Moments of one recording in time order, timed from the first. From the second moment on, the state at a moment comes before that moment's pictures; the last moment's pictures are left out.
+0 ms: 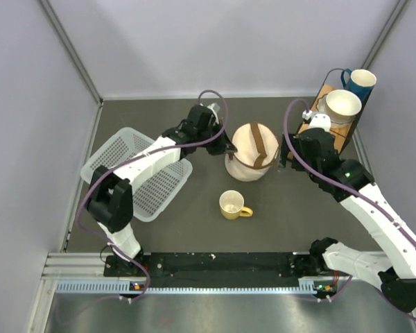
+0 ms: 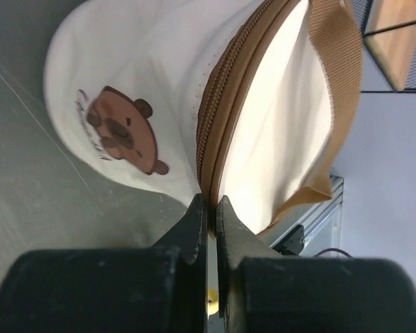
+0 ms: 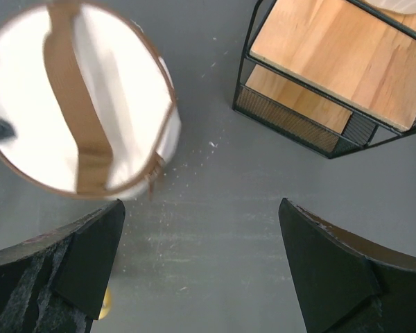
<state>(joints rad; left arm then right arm) -0.63 1.73 1.37 -0.28 0.28 -0.85 0.56 0.99 1.16 -0.81 0.47 0.38</state>
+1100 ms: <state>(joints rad) -0.52 1.59 1.37 -0.33 0.27 -0.88 0.55 1.13 1.21 -0.74 0.30 0.38</state>
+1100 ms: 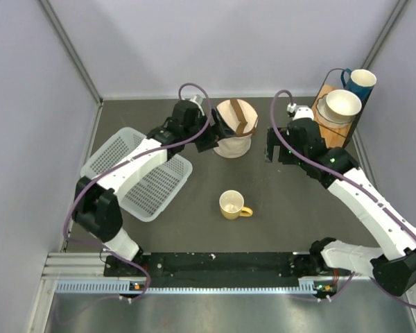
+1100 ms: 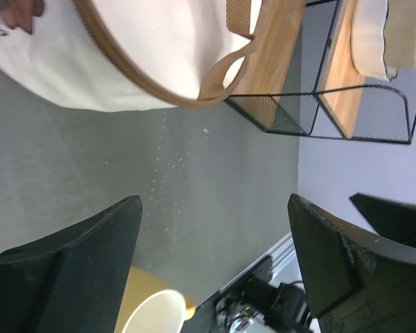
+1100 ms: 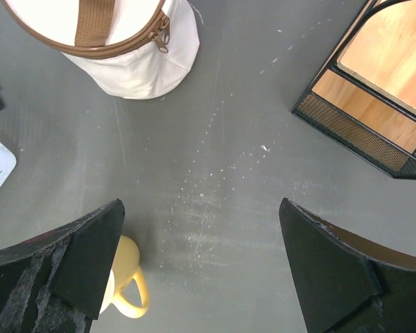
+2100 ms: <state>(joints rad) -0.44 1.88 1.60 -0.36 0.46 -0.78 0.47 1.10 1.17 -0.77 0.09 0.36</state>
